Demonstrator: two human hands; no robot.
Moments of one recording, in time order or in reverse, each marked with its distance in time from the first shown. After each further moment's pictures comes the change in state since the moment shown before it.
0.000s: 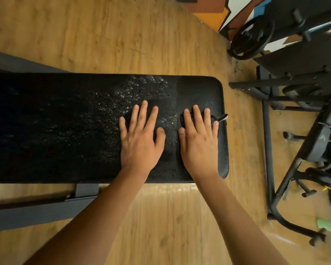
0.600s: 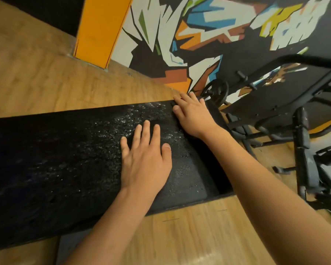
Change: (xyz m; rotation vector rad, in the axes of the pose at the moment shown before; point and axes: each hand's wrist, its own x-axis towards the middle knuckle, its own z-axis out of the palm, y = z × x) left_hand 0.006 -0.025 0.007 0.064 0.072 0.198; right_hand 0.109 -0.010 0.000 -0.050 0.059 -0.110
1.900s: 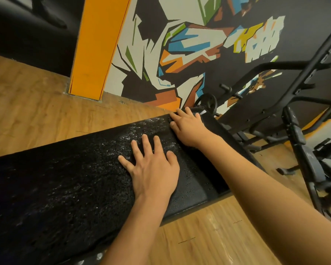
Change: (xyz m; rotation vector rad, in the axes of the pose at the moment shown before) left_hand -0.001 -0.001 -0.006 -0.028 -0.010 -0.053; right_hand -0.015 -0.021 0.003 -0.048 -0.026 0.098
